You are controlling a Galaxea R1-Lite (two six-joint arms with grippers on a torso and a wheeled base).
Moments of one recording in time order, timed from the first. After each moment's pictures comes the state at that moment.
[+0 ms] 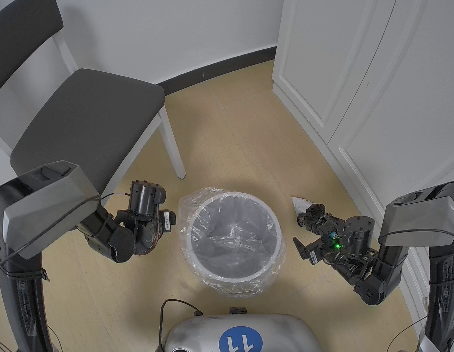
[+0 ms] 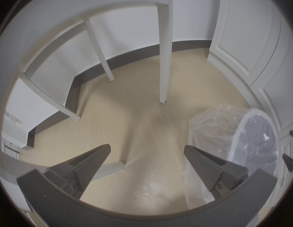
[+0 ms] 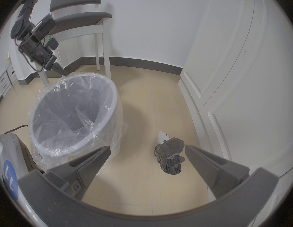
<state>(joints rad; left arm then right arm) -0.38 2.26 -0.99 -0.69 0.45 -0.25 0.42 2.32 -0.51 -1.55 -0.21 -0.37</state>
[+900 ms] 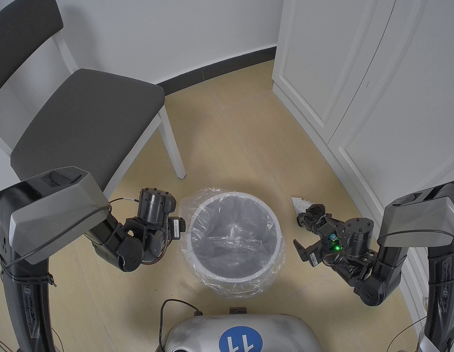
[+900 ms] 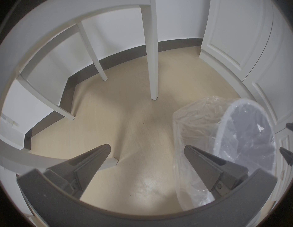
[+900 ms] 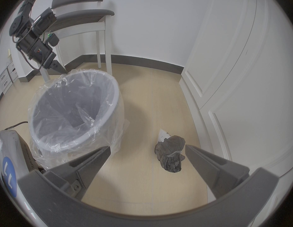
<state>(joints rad) -0.43 2.28 -0.97 -0.74 0.45 -0.24 0.42 2.33 -0.51 -1.55 -0.21 -0.38</state>
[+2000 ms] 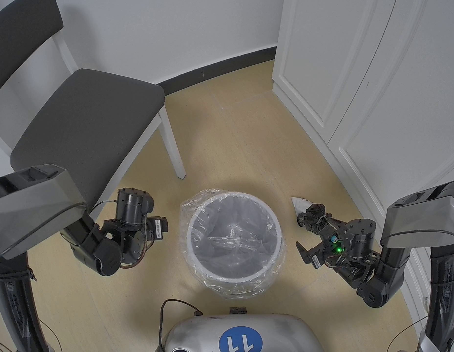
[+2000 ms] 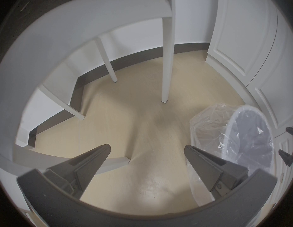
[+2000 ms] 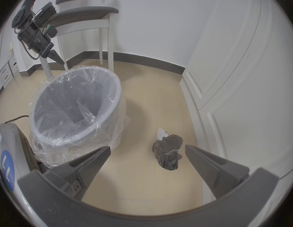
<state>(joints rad) -0.38 2.18 -0.81 -0.81 0.44 -0.23 0.42 2.31 -0.47 -1.55 -0.23 -0.42</state>
